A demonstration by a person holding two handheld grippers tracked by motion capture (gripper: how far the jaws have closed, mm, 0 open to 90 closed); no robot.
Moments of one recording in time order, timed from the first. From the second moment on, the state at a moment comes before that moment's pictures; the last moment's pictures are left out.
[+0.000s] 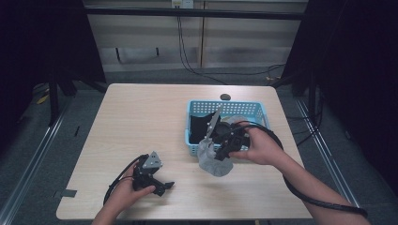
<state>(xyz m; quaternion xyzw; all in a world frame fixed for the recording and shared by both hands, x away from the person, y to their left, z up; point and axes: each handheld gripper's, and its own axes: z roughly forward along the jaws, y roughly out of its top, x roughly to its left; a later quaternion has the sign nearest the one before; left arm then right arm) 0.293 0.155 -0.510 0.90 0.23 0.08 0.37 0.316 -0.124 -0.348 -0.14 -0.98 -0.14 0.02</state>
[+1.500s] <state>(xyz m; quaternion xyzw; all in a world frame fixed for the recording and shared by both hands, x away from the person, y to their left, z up) 0.293 0.155 -0.510 0.90 0.23 0.08 0.37 0.317 -0.131 -0.384 -0.17 -0.98 -0.12 0.02</state>
